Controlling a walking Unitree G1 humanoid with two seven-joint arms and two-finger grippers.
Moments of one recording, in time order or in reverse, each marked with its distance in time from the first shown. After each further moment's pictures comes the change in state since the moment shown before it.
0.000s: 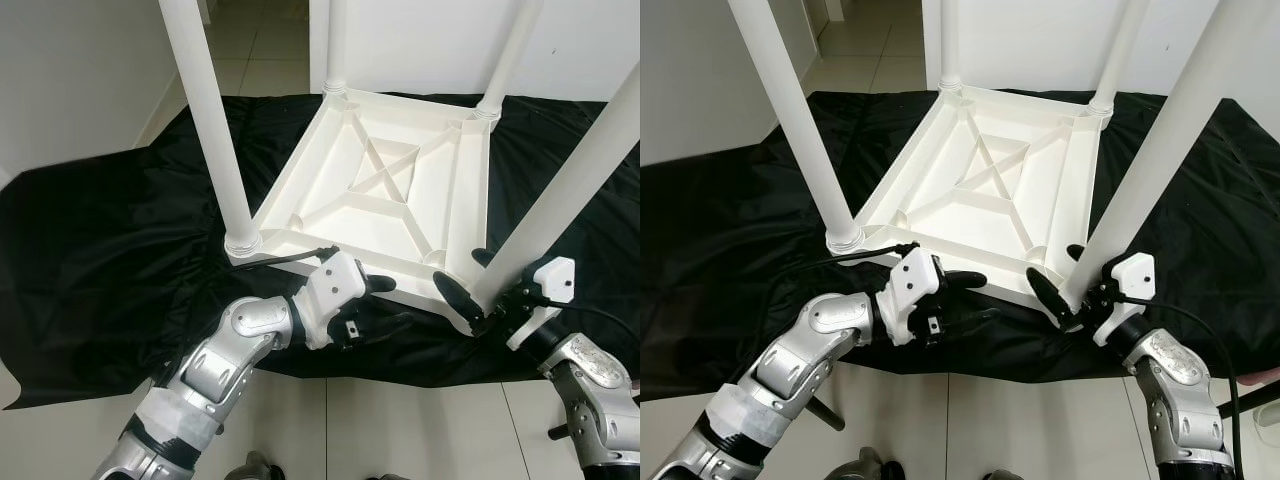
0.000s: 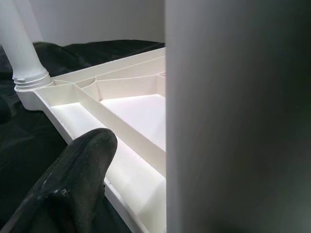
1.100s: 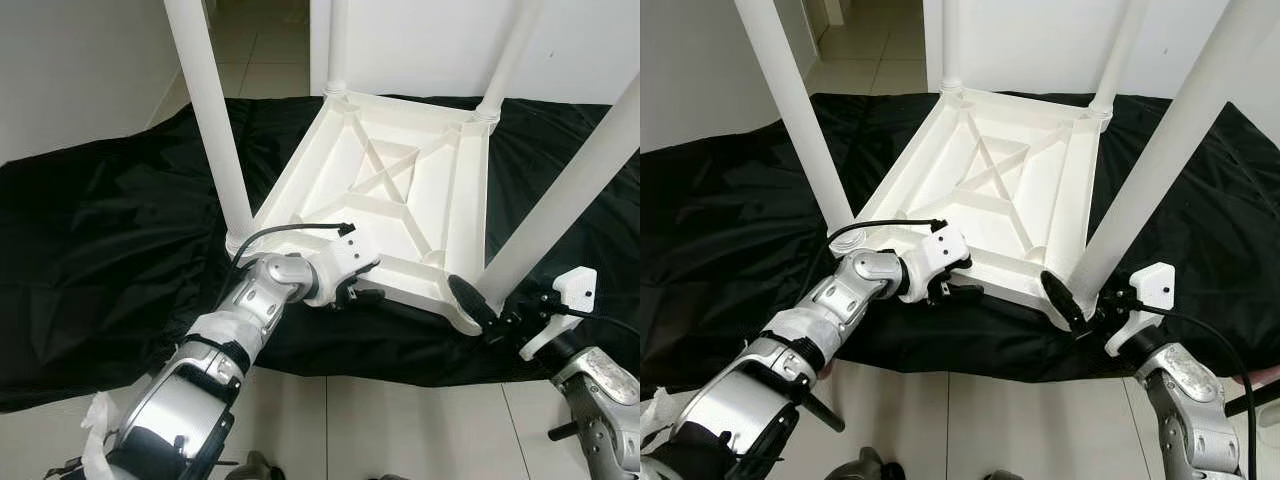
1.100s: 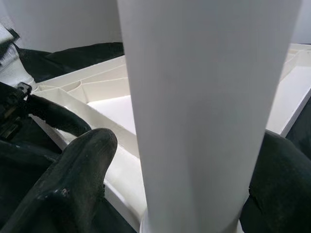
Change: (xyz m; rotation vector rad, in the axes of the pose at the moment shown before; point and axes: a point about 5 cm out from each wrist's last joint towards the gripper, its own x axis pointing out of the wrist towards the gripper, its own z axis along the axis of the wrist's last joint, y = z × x) left arm 0.035 0.064 -0.040 0.089 0.449 0.039; right arm -0.017 -0.004 0.005 0.028 0.003 -0.093
